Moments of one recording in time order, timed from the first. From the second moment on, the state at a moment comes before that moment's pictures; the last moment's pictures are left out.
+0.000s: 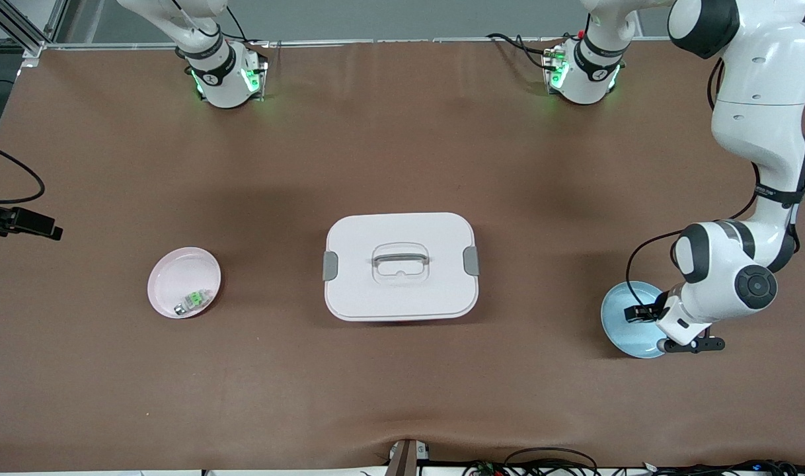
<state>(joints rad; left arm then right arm) 0.14 0.77 -0.10 -1.57 0.08 2.33 -0.02 -0.12 0.24 -0.05 -1.44 0.01 1.61 -0.08</state>
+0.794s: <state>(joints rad) 0.13 0.57 -0.25 -1.54 0.08 2.07 -0.24 -0.13 0.25 -0.05 -1.44 0.04 1.60 0.04</state>
